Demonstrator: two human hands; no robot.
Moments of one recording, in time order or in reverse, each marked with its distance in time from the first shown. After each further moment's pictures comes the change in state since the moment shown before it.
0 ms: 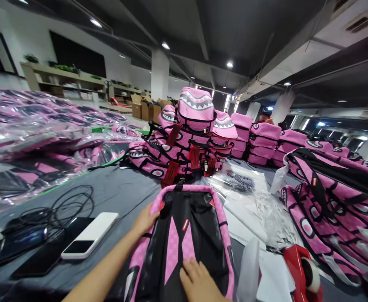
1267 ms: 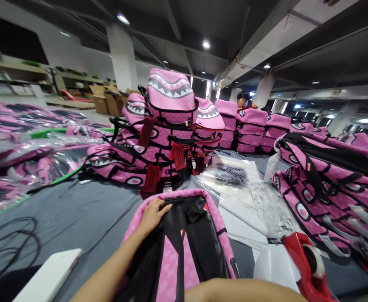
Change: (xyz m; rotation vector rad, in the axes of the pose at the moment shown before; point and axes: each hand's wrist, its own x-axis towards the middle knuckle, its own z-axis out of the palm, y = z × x) left_hand 0.065 0.049 0.053 -0.185 -0.236 0.116; right_hand 0.069 -0.032 -0.043 0.737 -0.087 0.024
